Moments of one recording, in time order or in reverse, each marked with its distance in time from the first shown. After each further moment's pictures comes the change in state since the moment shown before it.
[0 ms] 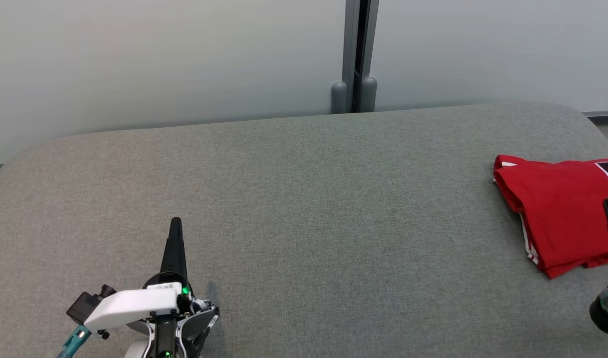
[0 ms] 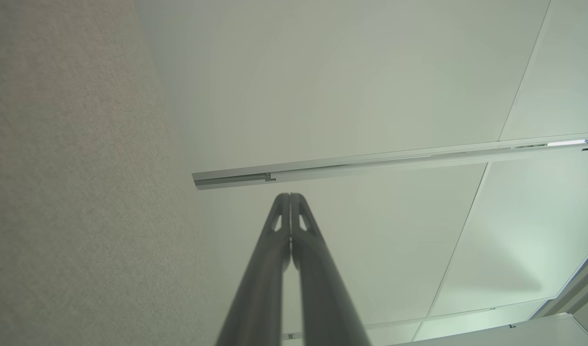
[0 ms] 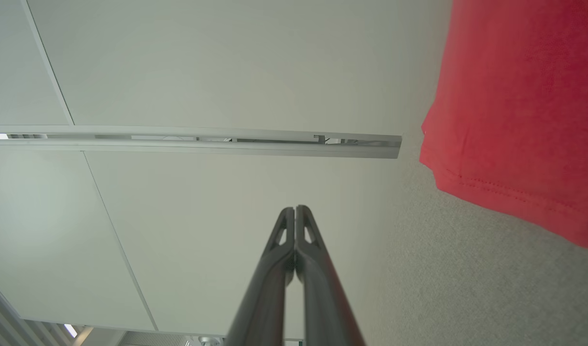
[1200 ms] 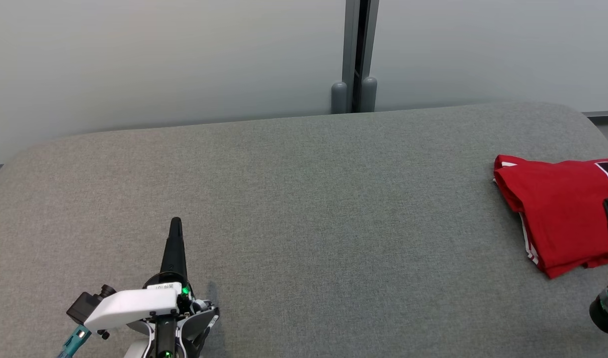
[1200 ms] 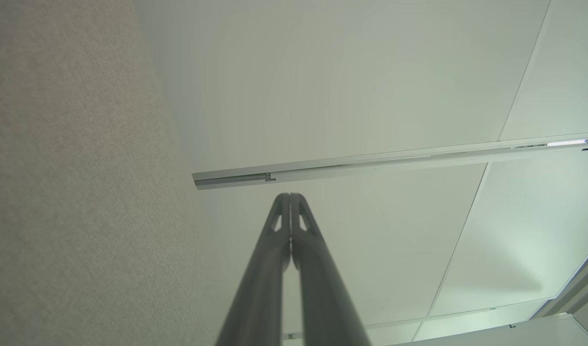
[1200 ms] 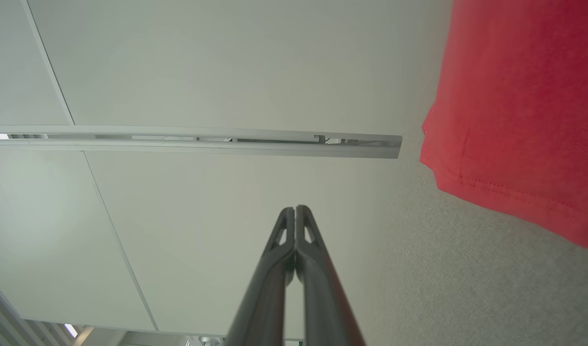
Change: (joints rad) left arm 0.000 0.000 0.000 0.000 0.000 0.000 0.000; right arm 0.000 -0.002 0.002 0.000 0.002 0.000 -0.001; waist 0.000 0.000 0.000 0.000
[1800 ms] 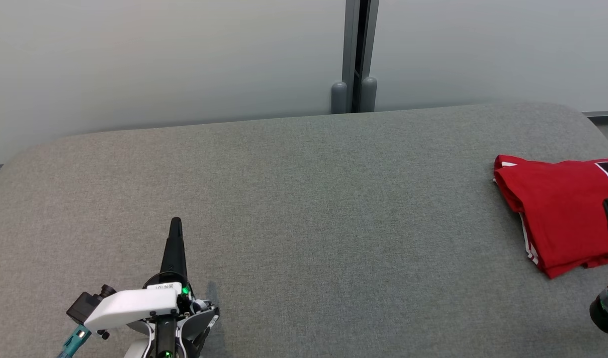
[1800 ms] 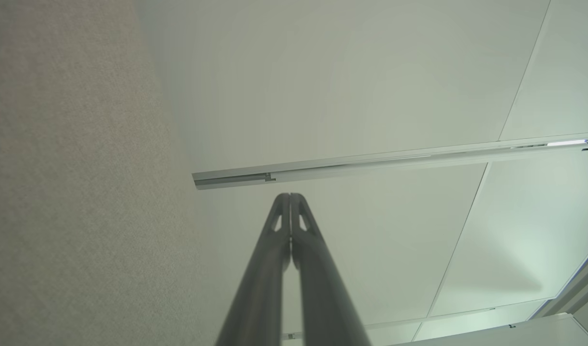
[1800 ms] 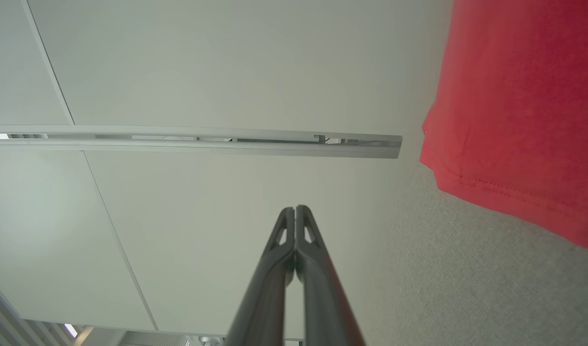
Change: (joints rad) left arm 0.000 0.000 0.000 0.000 0.000 0.000 0.000; right arm 0.000 -0.001 0.001 0.000 0.000 0.000 0.000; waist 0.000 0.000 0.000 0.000
